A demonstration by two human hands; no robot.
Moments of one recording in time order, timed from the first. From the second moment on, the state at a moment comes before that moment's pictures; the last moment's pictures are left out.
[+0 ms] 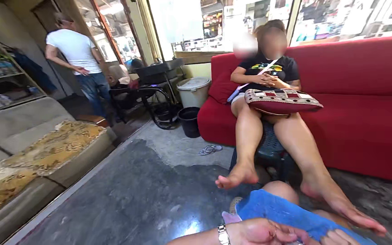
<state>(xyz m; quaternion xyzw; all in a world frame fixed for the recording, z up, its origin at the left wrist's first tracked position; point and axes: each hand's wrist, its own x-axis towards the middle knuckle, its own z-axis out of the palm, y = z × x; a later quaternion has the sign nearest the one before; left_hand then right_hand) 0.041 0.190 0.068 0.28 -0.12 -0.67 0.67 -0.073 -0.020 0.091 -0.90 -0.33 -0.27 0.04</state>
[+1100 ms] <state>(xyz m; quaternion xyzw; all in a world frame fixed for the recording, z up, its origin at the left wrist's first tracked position) 0.021 0.155 -0.008 0.65 -0.59 -0.16 0.45 -0.159 -0.030 0.012 -0.76 0.24 -0.16 0.58</state>
